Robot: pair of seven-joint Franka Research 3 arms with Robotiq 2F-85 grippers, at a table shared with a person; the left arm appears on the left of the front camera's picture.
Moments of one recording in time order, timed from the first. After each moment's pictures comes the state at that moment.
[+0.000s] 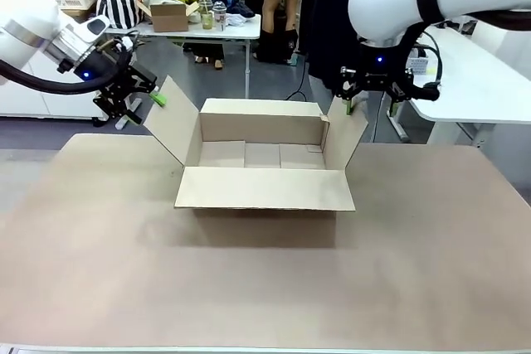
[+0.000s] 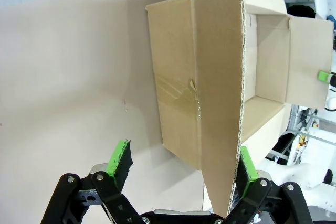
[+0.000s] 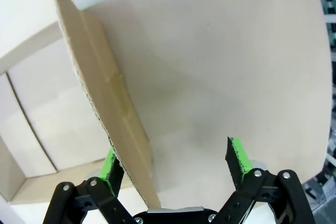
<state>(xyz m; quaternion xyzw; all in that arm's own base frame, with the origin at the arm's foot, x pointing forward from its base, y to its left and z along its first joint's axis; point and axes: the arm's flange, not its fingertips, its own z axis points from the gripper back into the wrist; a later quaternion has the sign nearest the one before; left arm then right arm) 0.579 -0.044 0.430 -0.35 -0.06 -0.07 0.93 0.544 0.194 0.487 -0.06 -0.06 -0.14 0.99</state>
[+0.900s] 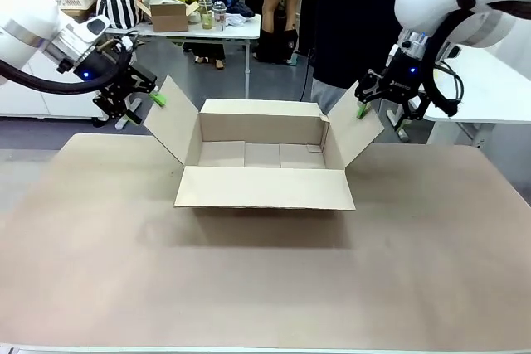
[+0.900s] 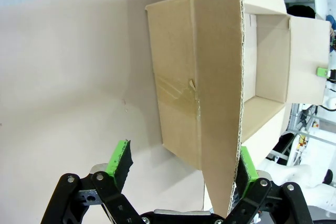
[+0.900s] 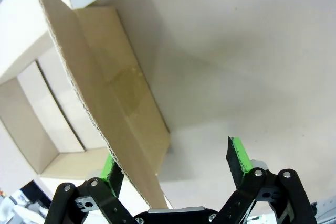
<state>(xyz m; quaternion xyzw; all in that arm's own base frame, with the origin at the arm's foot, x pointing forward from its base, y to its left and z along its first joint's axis) 0.579 -0.044 0.429 -0.35 -0.06 -0.07 0.93 0.554 0.117 0.462 0.11 -0.01 -0.16 0.98</state>
